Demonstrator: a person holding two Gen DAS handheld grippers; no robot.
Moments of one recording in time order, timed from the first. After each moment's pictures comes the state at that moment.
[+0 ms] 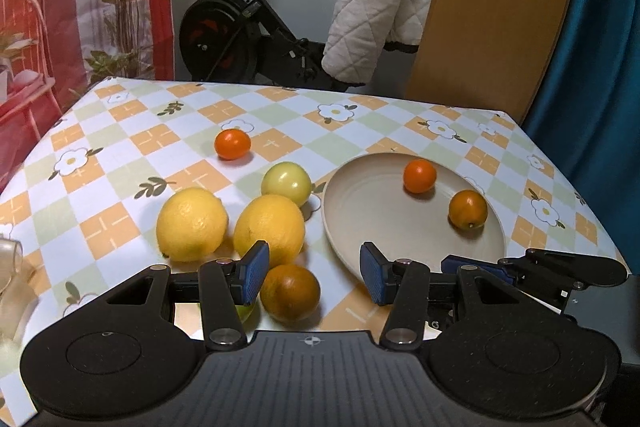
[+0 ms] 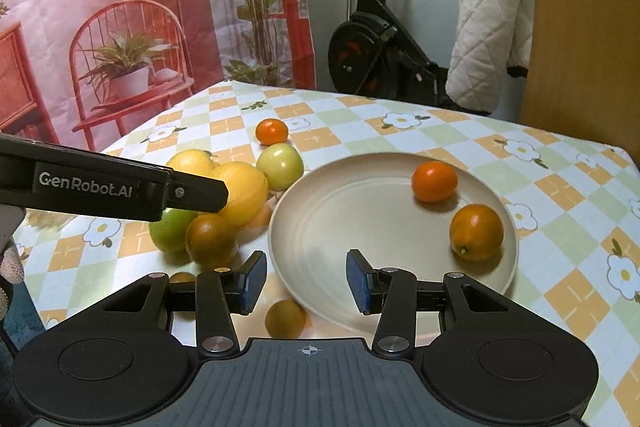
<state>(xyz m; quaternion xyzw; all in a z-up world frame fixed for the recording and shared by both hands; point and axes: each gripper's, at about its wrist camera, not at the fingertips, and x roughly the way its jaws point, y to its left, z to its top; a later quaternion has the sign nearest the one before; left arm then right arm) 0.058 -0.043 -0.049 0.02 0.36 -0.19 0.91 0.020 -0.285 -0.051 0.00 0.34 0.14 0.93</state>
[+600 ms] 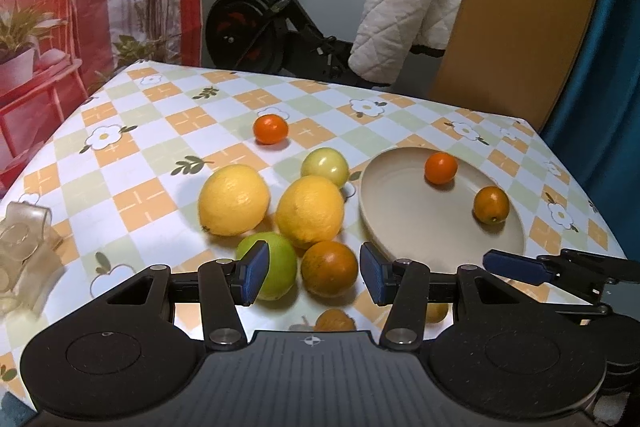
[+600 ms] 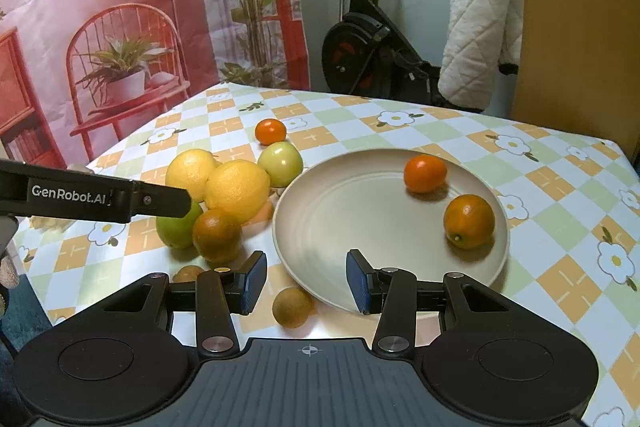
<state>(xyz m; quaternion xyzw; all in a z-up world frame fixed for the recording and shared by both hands) 0.047 -0.016 -0.051 0.00 0.37 -0.16 0.92 0.006 -0.289 -0.046 0.01 0.34 0.13 0.93</state>
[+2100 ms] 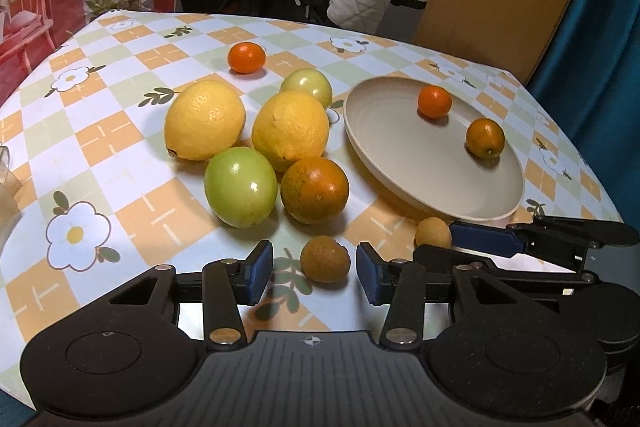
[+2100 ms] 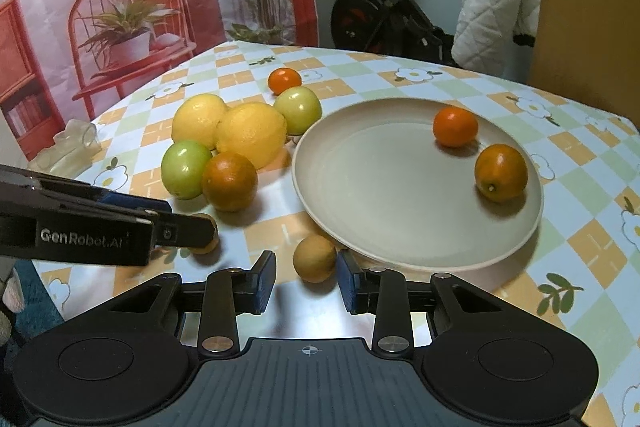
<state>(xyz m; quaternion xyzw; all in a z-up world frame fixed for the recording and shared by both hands) 0.043 -0.017 -0.095 0.00 0.42 -0.20 0.89 0.007 -0.268 -0.074 0.00 0.38 0.14 0.91</state>
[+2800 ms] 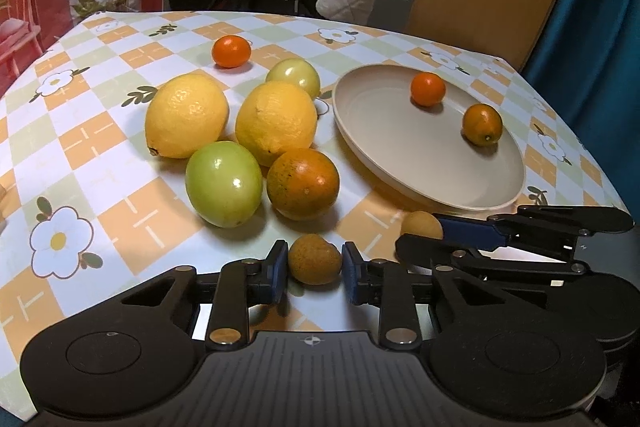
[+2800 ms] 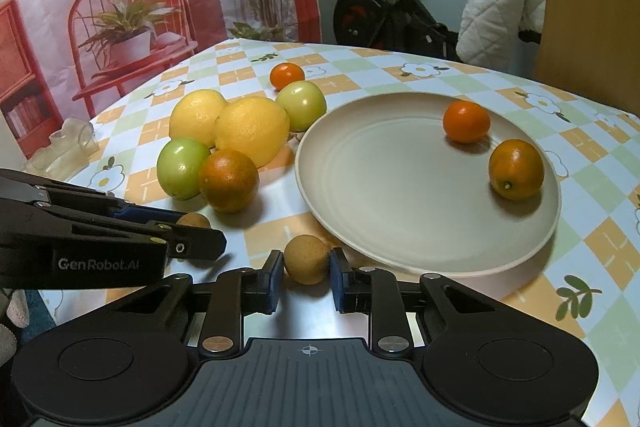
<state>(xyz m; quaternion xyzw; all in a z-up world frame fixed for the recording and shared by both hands) 0.045 -0.026 -0.104 0.01 0.42 -0.21 0.88 0.016 -0.262 -0.084 0.00 0.38 0.15 0.91</state>
